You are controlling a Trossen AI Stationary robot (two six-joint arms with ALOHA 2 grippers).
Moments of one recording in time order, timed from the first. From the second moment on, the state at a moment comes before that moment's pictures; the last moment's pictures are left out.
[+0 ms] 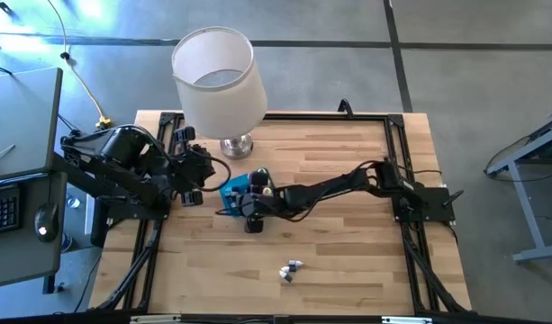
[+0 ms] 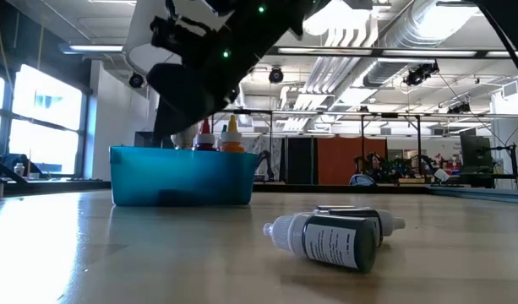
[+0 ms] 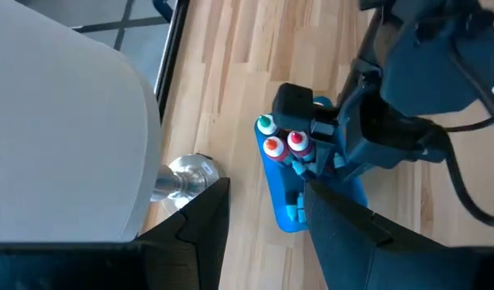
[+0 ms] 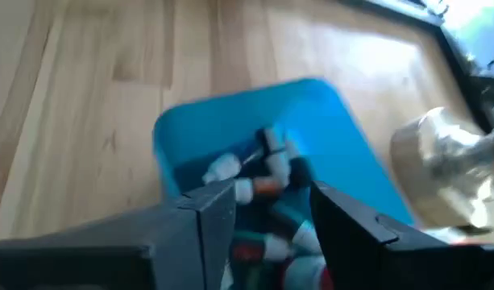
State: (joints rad) left arm -0.34 1.34 1.87 -1.57 -0.57 -0.26; right arm 0.14 2.22 1.72 -0.23 0.41 -0.08
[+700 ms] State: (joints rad) left arm -0.34 1.34 1.87 -1.57 -0.56 -0.26; right arm 0.48 2.09 1.51 -0.48 0.15 0.25
